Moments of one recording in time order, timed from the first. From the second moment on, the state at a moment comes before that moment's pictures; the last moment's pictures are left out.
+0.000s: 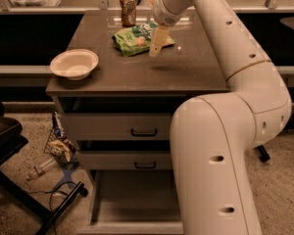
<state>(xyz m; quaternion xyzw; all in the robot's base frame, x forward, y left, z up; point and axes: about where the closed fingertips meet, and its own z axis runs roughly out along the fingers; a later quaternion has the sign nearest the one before) 0.835 -0.025 0.890 -0.72 0.60 -0.03 0.35</state>
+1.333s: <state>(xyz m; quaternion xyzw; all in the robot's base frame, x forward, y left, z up) 0.889 -0.025 0.872 -0.60 0.66 0.04 0.45</state>
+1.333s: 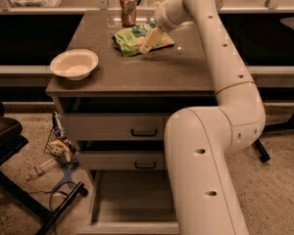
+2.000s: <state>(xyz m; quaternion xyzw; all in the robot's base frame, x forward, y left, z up) 0.895 -0.014 0.851 -0.54 0.71 0.10 0.45</state>
